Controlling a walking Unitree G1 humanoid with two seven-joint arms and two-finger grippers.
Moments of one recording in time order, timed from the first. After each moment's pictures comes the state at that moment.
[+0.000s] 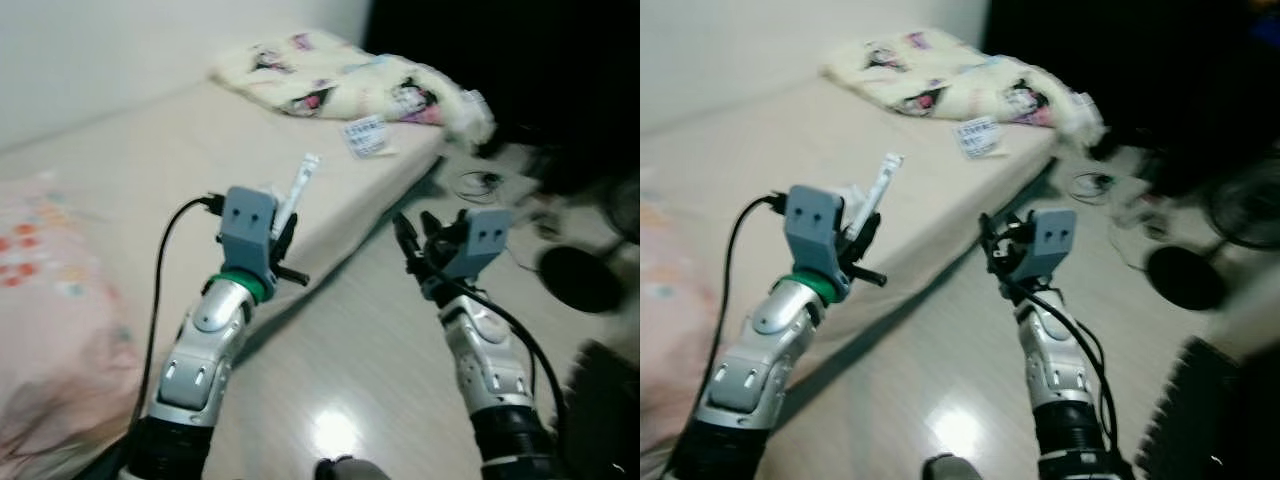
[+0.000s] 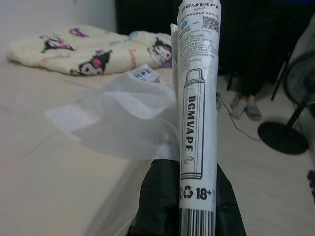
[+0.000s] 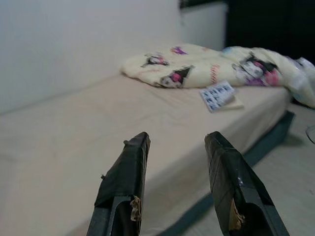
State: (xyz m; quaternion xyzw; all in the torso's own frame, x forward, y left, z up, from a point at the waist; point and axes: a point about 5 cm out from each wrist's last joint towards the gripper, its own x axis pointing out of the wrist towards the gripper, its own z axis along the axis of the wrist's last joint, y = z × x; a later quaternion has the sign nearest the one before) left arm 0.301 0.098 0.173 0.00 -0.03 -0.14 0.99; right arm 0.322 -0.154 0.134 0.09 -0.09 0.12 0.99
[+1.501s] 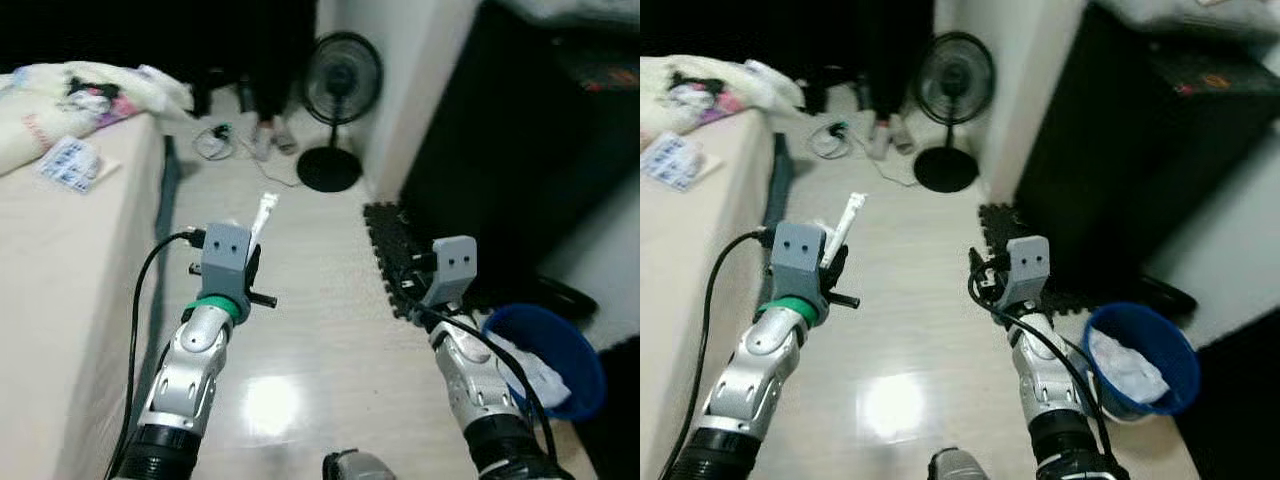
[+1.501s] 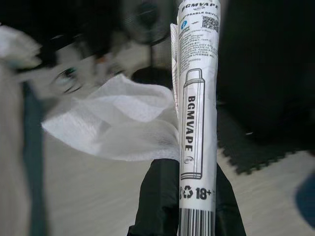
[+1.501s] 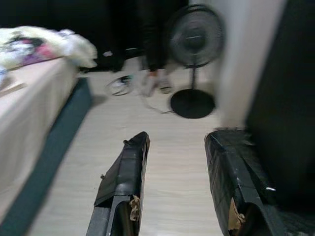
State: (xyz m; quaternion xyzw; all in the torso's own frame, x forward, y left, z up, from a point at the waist) left arm 0.302 0.122 0.113 0.04 0.04 -0.08 0.99; right arm 0.314 -0.155 0.087 0.03 -0.02 0.12 0.99
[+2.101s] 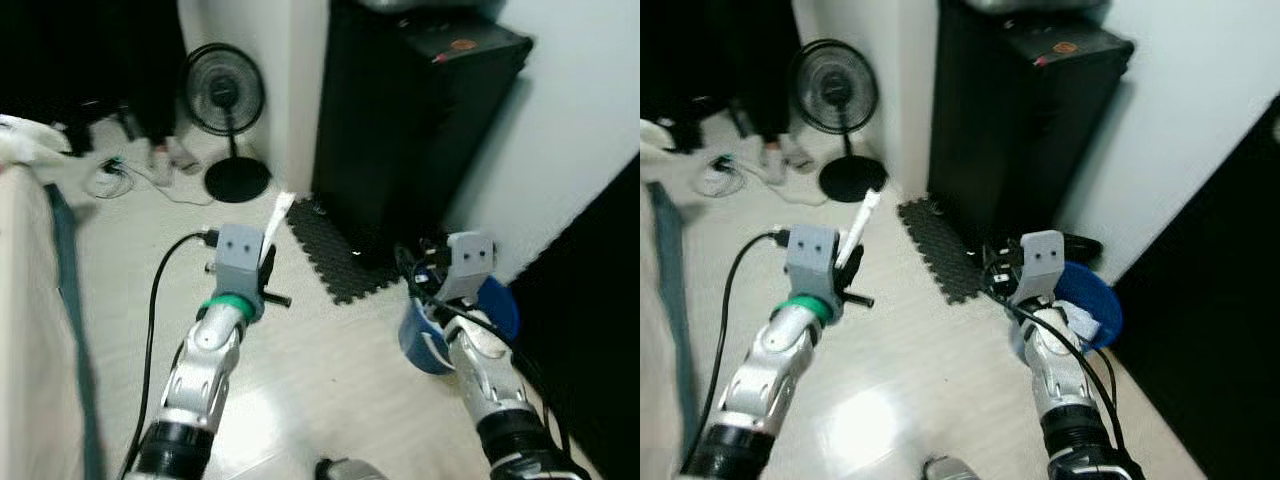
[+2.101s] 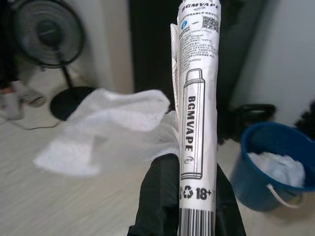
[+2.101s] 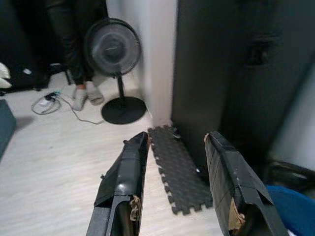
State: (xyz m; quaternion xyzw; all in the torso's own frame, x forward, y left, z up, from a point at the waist) left arm 0.305 0.121 0.113 0.03 0.04 -0.08 1.00; right arm 0.319 -0.157 0.095 0.03 -0.03 0.12 0.99
